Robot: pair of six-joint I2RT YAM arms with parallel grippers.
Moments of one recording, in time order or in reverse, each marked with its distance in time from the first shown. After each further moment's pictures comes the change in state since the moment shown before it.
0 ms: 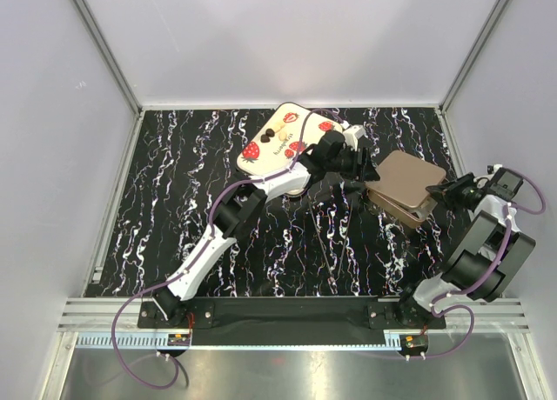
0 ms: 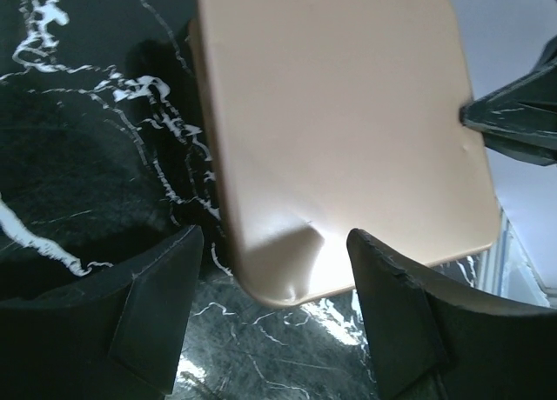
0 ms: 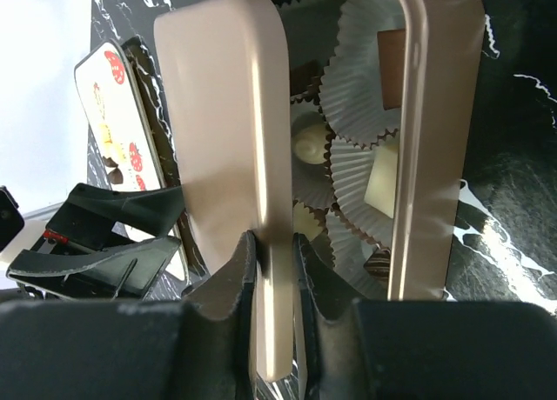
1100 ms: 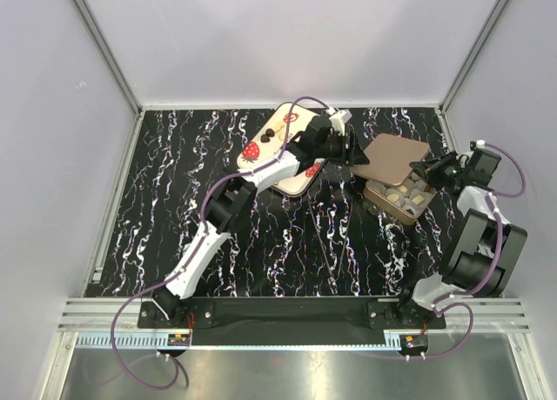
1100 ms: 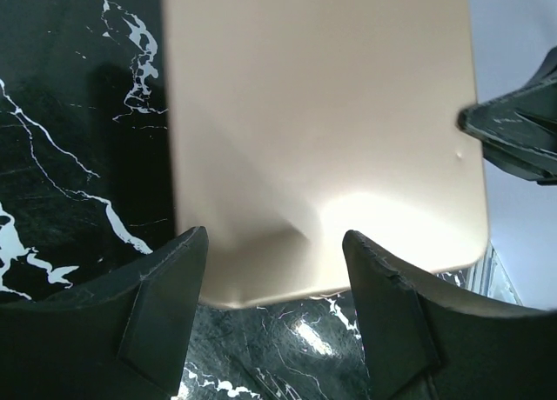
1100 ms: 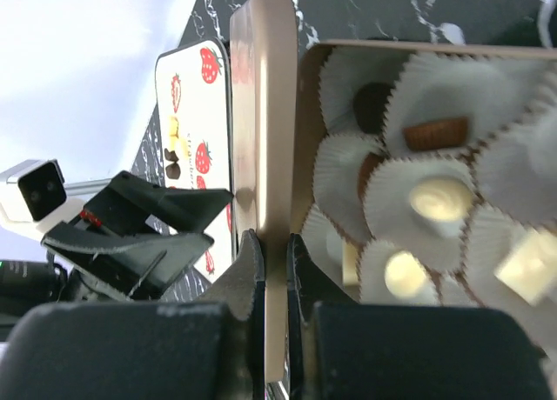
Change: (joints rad) left arm 0.077 -0.034 0.021 -0.044 0.016 -0.026; right arm 0.214 0.019 0.013 0.305 0.006 0.207
